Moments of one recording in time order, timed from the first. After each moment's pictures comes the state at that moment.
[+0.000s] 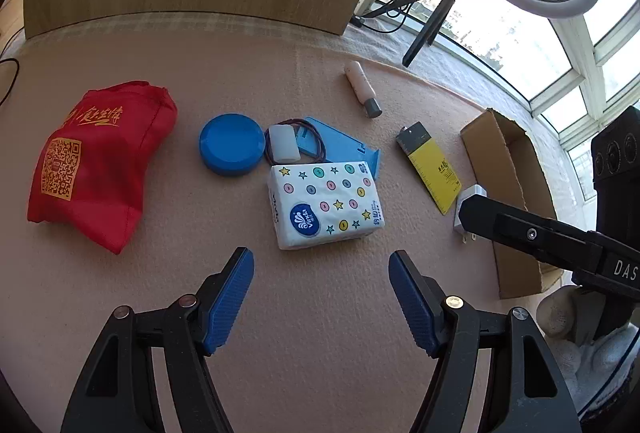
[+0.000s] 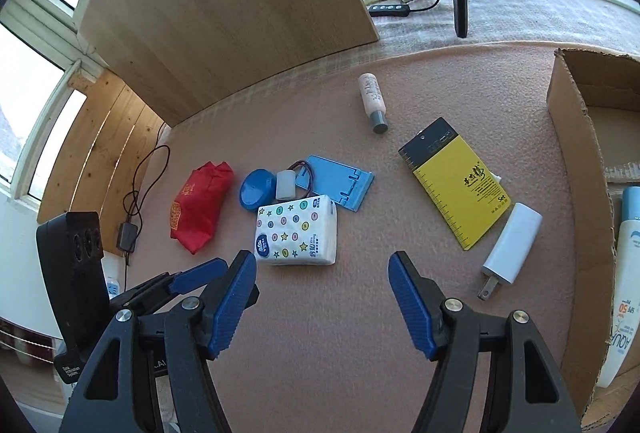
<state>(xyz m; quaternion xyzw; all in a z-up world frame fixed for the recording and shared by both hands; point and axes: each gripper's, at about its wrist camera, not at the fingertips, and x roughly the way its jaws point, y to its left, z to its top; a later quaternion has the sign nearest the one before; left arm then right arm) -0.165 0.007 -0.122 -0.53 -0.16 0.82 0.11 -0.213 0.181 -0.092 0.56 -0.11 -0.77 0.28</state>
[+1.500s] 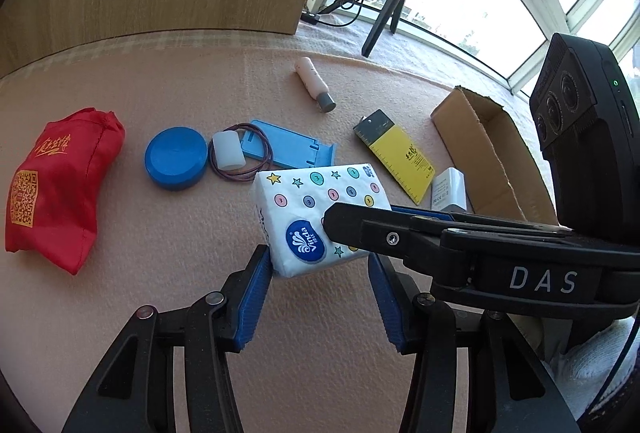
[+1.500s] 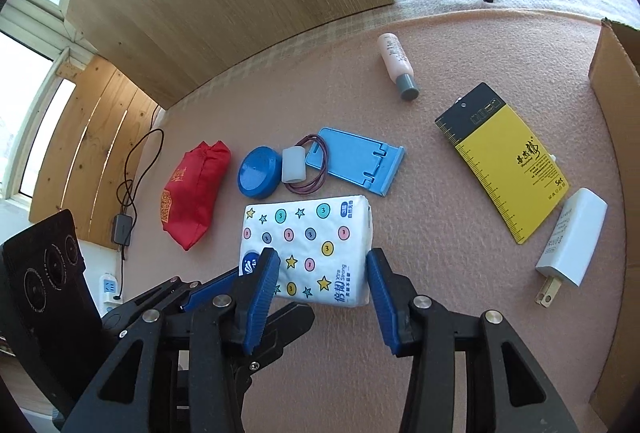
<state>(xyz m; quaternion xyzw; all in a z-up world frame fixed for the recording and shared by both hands) -0.164 0.049 -0.119 -0.51 -0.12 0.84 0.15 -0.215 0.156 -0.117 0.59 -0.11 -0.75 0.28</state>
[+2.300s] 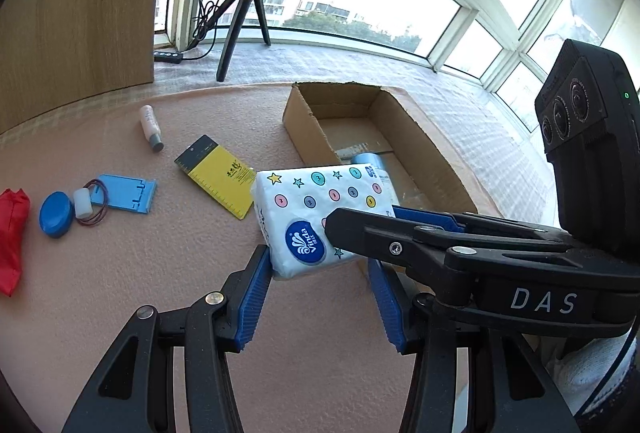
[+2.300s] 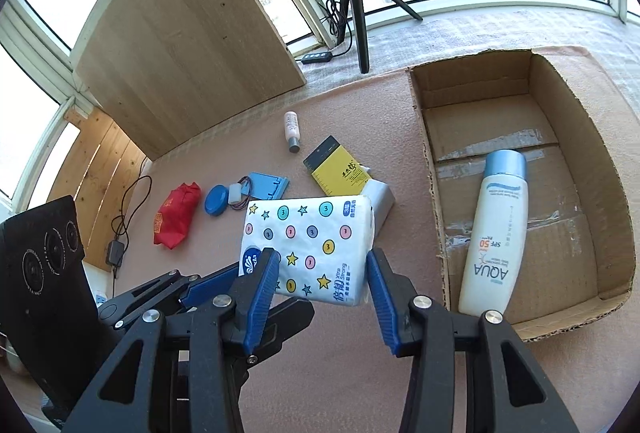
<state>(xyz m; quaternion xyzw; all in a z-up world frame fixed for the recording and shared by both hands) -0.133 0.197 -0.061 -0.47 -0.07 0.85 0.25 -0.161 0.301 -0.049 0.51 -0.13 -0.82 0.21</state>
